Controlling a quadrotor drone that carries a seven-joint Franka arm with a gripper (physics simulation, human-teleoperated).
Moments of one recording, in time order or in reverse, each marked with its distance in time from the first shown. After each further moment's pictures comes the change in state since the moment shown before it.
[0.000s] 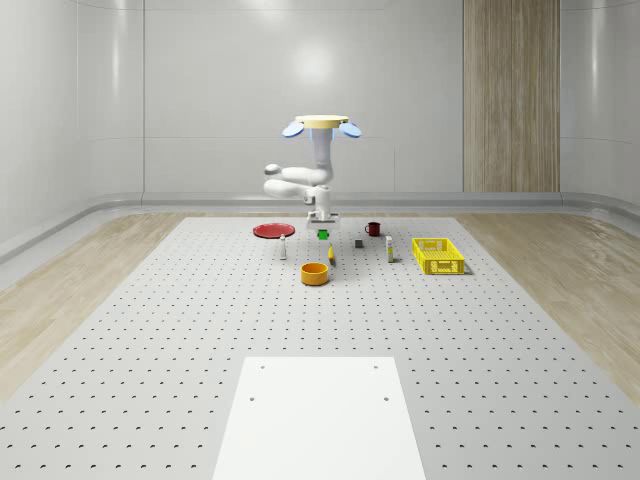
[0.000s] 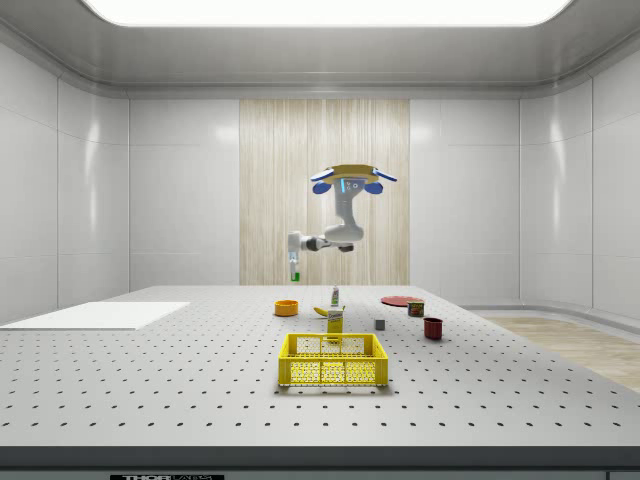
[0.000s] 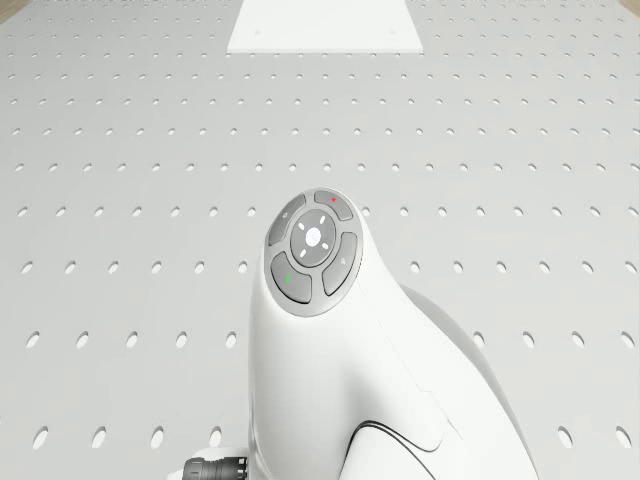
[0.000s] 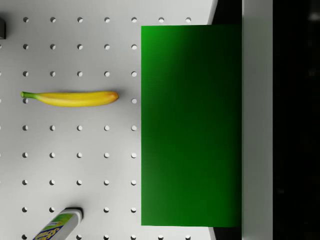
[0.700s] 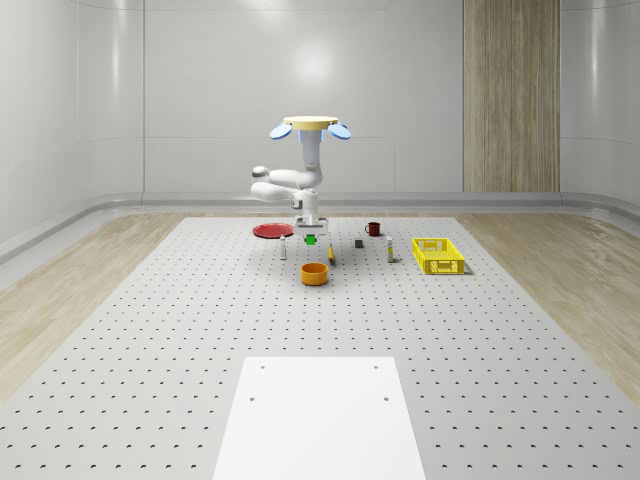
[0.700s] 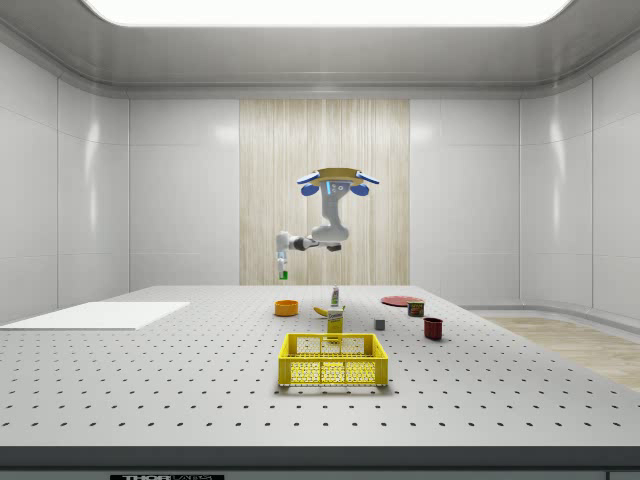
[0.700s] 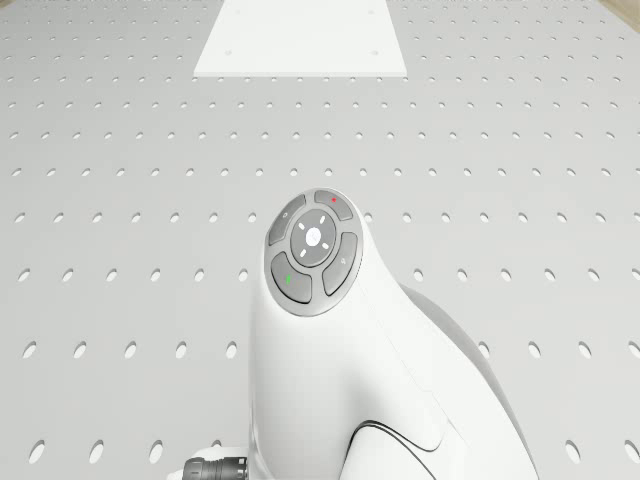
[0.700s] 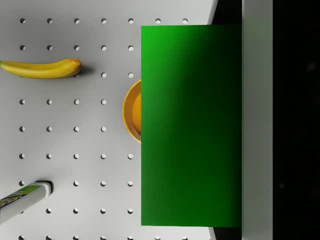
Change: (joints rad) arm -0.002 -0.007 0.001 0.000 0.003 0.006 0.001
